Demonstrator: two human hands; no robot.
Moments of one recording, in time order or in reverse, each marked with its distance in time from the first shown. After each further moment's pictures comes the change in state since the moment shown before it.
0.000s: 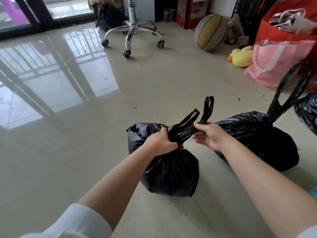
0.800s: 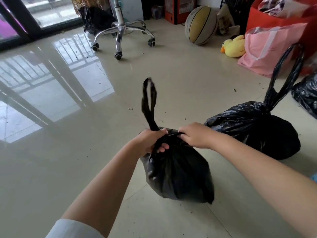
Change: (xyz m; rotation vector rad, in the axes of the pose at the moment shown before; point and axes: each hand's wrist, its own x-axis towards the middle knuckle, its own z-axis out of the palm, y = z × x) left_hand 0.003 -0.014 -0.015 -0.887 -0.243 -0.134; right_hand -0.025 -0.008 0.034 -1.536 -0.163 -0.411
